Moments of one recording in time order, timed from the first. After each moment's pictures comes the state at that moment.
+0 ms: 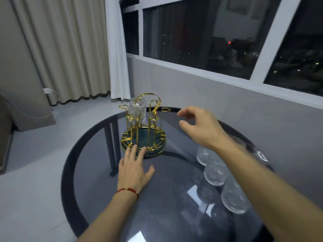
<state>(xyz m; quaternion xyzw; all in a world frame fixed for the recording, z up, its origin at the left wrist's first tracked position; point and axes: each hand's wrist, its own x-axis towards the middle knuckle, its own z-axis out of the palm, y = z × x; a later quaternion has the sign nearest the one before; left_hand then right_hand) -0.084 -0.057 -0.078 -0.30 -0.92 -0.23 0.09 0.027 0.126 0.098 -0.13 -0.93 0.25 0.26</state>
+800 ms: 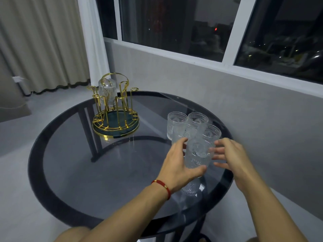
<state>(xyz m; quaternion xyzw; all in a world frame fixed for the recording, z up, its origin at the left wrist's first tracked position) 0.107 0.048 -0.039 -0.45 -0.73 -0.51 -0.10 0.216 0.175 0.015 -0.45 -0.65 0.55 0.27</state>
